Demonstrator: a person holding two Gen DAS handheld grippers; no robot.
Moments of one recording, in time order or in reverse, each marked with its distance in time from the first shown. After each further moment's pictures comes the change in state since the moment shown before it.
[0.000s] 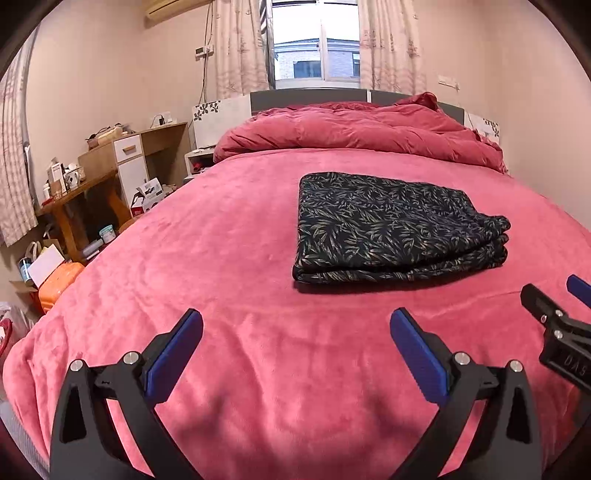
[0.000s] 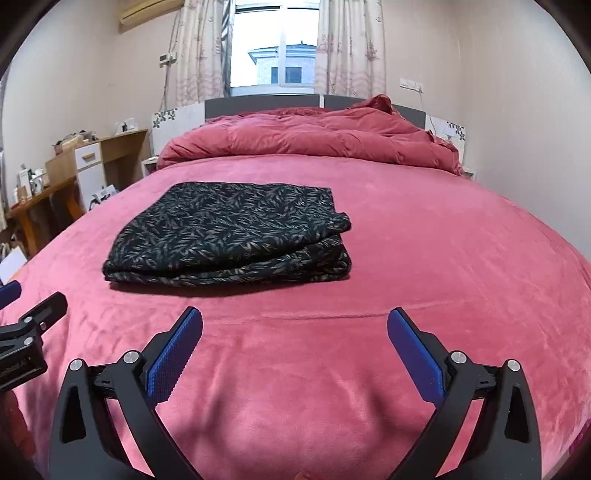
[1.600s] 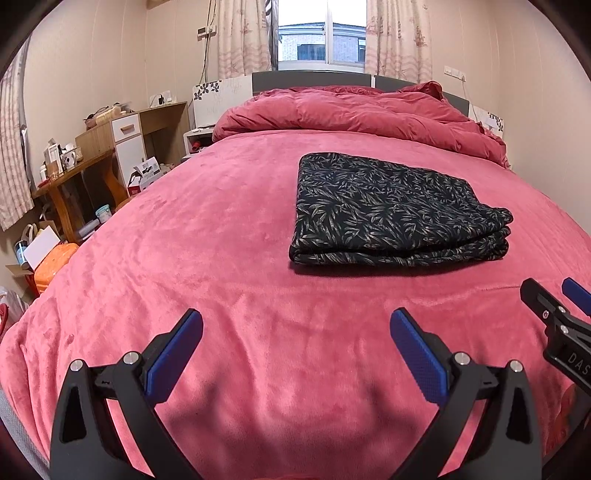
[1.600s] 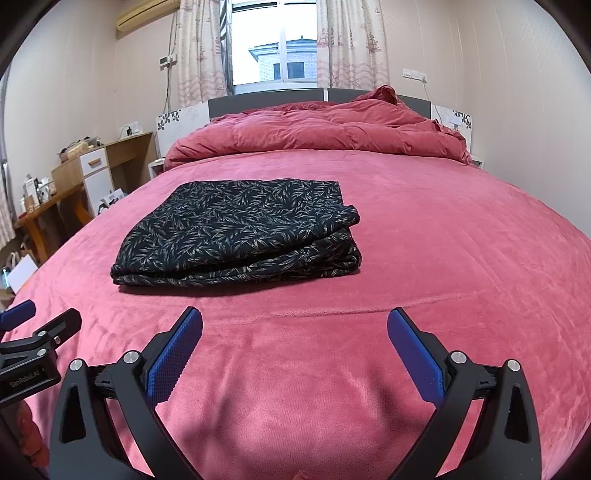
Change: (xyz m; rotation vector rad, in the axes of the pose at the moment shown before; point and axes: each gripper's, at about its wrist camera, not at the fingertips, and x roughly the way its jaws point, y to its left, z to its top) left arm 0.012 0.001 -0.003 -0.031 0.085 -0.016; right arm 0.001 -0.003 0.001 0.041 0.027 0.043
